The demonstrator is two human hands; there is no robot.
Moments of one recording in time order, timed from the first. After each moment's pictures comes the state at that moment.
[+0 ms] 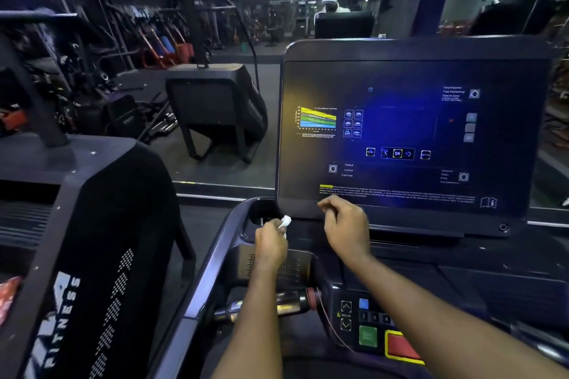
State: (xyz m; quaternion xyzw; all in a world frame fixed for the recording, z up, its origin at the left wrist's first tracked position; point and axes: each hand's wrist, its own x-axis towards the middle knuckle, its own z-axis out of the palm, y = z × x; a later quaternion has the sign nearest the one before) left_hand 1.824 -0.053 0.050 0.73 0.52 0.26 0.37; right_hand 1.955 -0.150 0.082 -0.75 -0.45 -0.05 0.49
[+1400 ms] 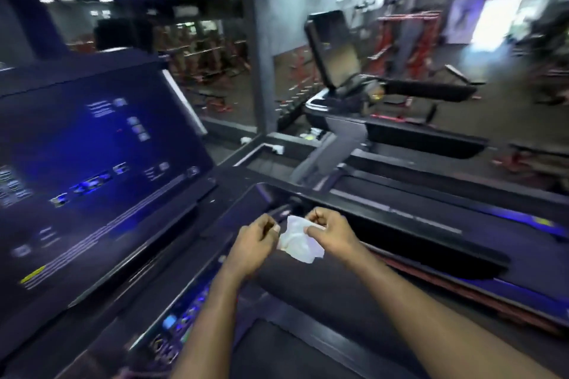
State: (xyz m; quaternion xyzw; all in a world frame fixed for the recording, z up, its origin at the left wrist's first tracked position) left_hand 1.956 -0.321 0.085 0.88 -0.16 -0.01 0.44; right_hand 1.927 -0.526 0.092 -0.85 0.02 -0.07 0.51
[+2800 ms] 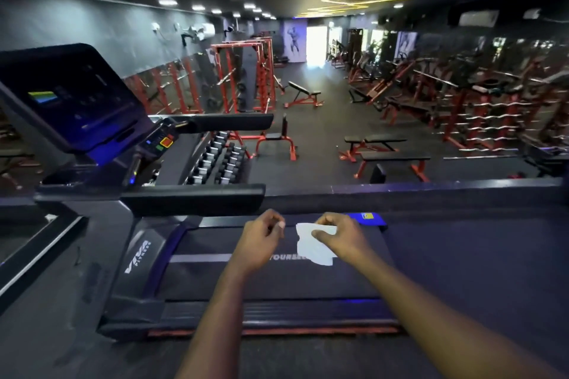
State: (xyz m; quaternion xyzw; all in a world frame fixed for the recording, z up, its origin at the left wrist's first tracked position) left_hand 2.054 -1.093 0.096 0.78 -0.40 -0.11 0.48; right_hand 1.914 -1.257 0.096 -0.84 0.27 -0.21 0.43
